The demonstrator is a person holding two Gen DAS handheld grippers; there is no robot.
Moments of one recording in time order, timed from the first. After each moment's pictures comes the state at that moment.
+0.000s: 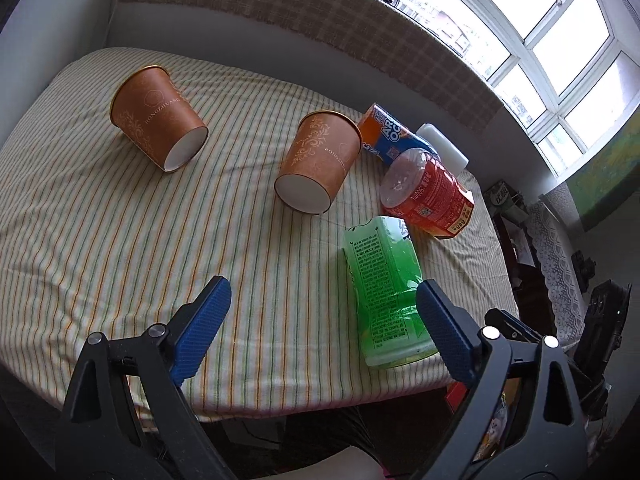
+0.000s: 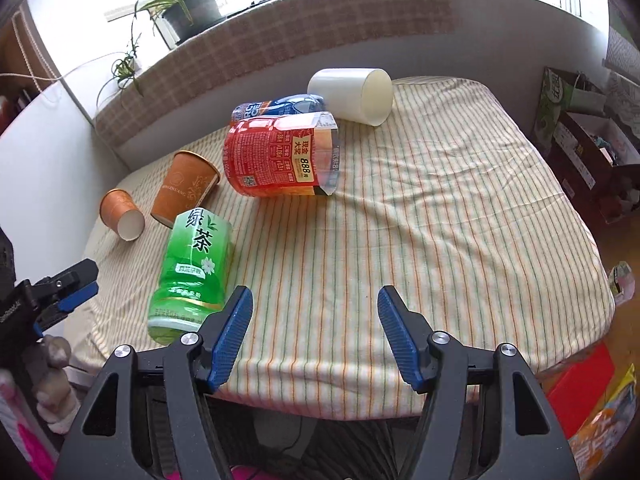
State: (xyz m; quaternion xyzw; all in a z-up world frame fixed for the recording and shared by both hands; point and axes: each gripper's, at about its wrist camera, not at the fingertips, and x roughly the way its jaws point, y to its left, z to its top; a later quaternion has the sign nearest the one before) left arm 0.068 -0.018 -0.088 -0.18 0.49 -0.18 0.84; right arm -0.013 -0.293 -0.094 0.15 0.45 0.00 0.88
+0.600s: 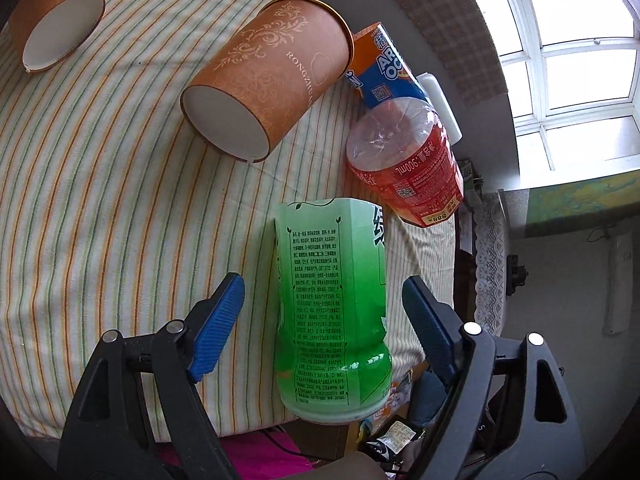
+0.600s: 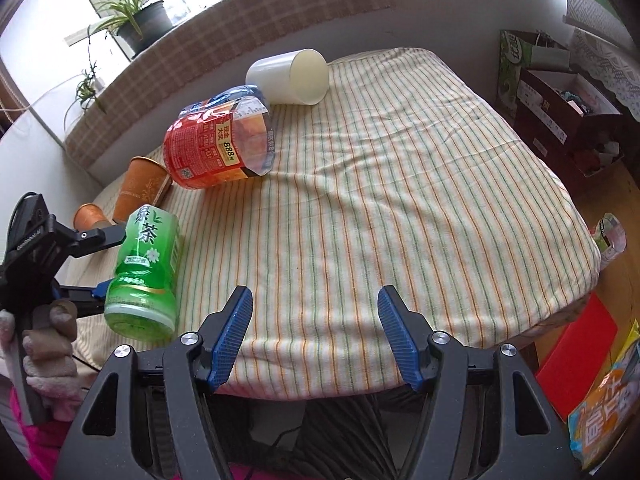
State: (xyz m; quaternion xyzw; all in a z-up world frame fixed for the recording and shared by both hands) left arm 0.125 -0.057 -0.139 -0.29 0.60 -0.25 0.70; right arm -0.033 -0.325 -0.114 0.19 0.46 -0.04 0.87
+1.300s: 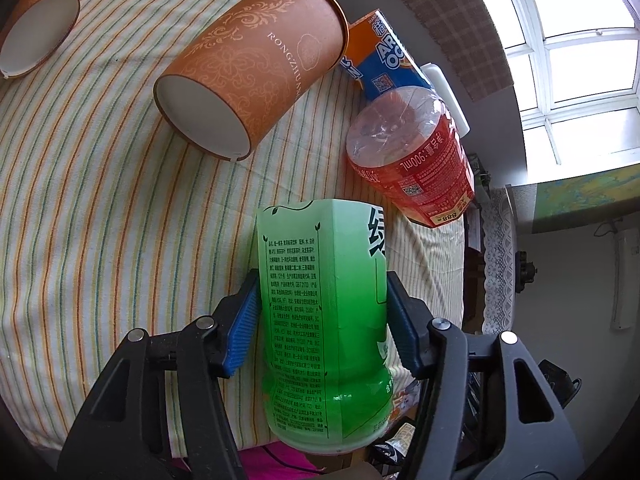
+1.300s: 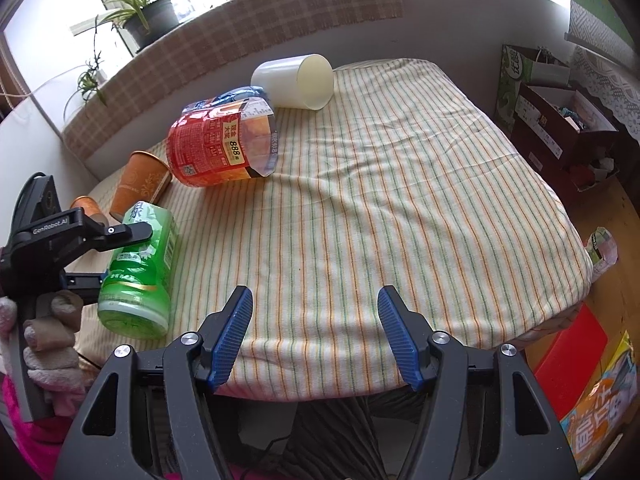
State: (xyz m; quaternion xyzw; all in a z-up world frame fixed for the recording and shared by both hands) left arm 0.133 -0.081 -0.148 -0.27 0.60 -0.24 0.71; right arm -0.033 -0.316 -0.111 0.16 0.45 -0.05 0.87
